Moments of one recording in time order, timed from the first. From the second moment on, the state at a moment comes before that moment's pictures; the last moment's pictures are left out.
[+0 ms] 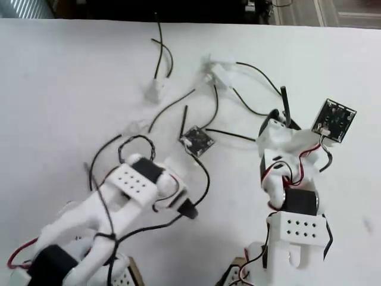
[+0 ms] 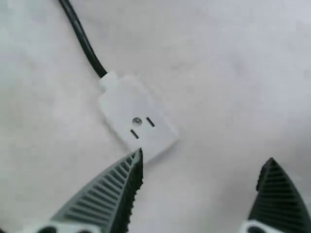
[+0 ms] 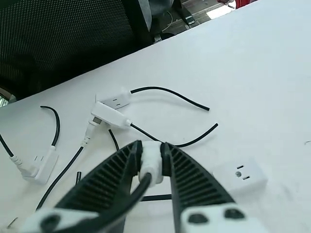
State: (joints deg) left arm 29.7 -23.3 52.0 60.2 -6.9; right arm 5.0 -60.4 61.3 33.0 -16.2
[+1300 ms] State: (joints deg) left arm -6.5 -2.0 33.9 68.5 -15.0; right arm 5.0 -60.4 61.3 33.0 -16.2
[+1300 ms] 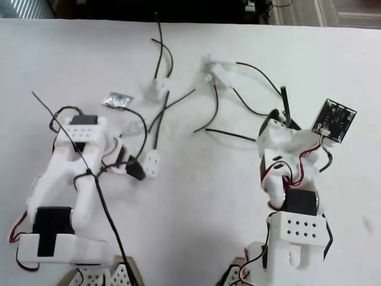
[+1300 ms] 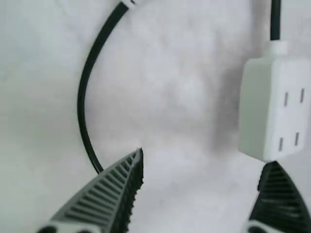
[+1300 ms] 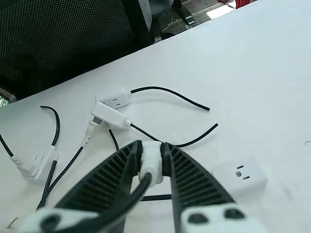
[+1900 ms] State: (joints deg) left arm 2.8 -2.0 25.3 73.0 -14.9; right arm 0.2 -60.4 61.8 33.0 -12.8
